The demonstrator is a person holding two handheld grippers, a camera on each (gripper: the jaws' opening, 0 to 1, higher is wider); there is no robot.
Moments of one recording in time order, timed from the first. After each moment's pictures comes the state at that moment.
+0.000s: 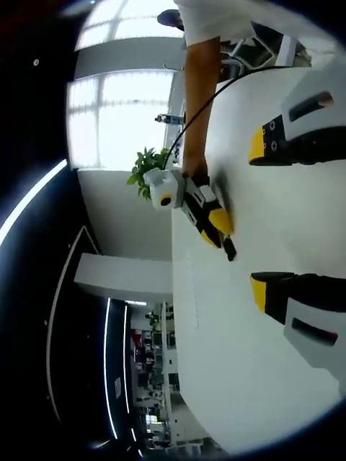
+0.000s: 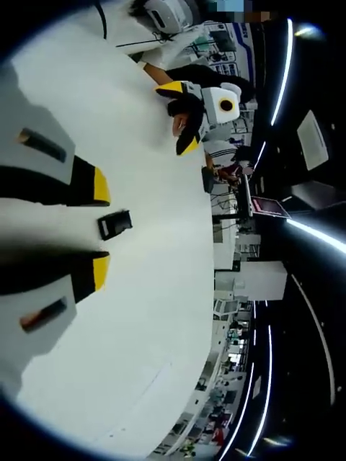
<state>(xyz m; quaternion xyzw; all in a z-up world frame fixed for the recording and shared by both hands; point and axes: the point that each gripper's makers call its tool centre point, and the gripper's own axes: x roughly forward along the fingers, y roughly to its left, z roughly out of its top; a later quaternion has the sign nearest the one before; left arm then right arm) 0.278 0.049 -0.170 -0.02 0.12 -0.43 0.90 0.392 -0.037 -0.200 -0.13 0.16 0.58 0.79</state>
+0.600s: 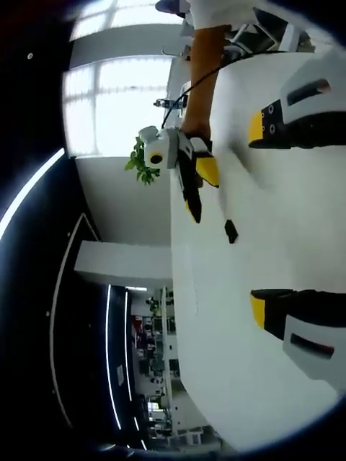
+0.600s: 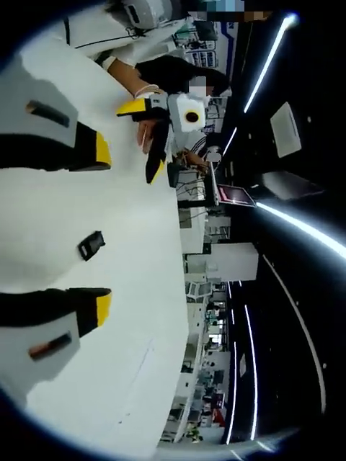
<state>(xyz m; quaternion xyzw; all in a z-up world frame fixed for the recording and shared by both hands) 0.297 0.057 -0.171 -0.01 0.12 -0.38 0.92 0.368 -0.044 -0.155 -0.05 0.09 0.54 0.83</state>
